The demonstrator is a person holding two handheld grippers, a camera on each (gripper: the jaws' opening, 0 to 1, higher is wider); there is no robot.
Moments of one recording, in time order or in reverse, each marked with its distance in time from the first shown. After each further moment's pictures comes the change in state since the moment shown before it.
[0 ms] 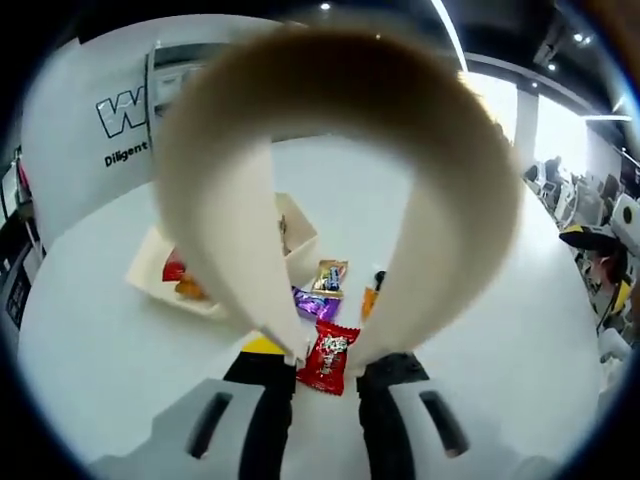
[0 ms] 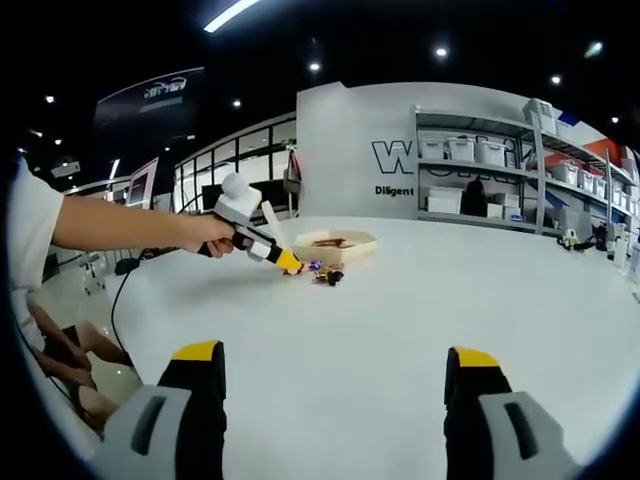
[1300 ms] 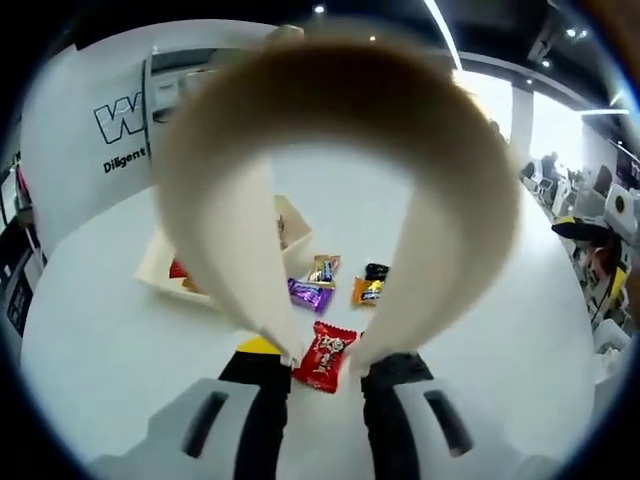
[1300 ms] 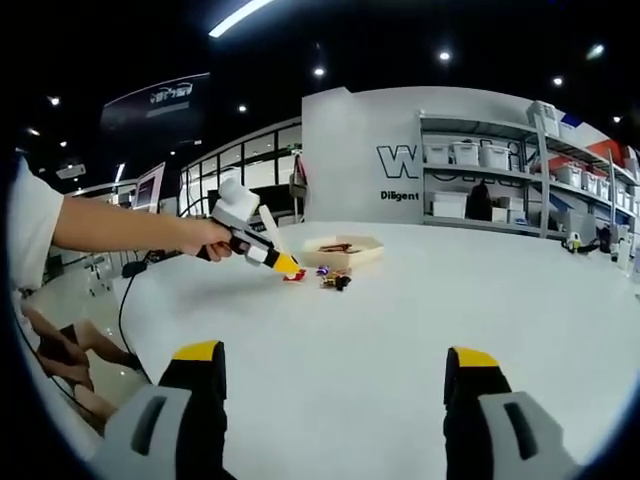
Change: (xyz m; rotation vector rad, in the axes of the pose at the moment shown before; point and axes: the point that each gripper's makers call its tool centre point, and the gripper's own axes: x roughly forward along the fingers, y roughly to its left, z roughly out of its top) left arm -0.016 -0.003 -0.003 0.016 -0.016 -0.017; right arm -0.006 0.006 0.004 -0.004 -0.018 0.022
